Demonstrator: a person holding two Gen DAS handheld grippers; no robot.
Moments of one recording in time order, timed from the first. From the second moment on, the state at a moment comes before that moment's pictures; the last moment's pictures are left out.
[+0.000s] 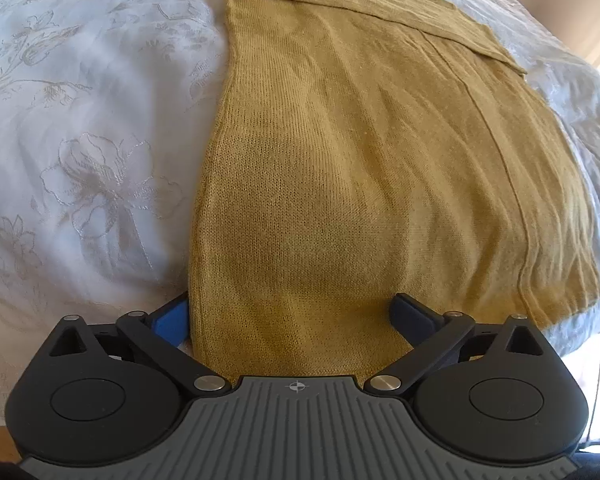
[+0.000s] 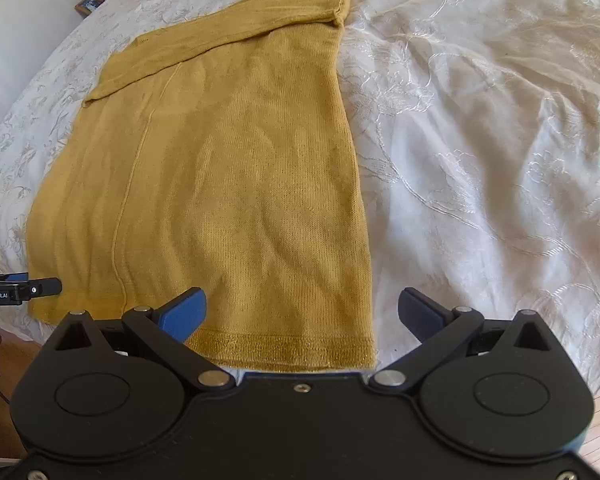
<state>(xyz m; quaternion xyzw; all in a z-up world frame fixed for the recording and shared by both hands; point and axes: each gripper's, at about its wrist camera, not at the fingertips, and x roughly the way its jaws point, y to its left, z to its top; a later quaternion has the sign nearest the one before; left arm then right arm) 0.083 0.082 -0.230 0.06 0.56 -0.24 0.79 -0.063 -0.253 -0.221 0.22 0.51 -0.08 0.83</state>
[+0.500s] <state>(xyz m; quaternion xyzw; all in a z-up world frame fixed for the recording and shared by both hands) 0.081 0.072 -0.236 0.05 0.55 -0.21 0.81 -0.044 -0.270 -0.251 0.25 0.55 -0.03 0.80</state>
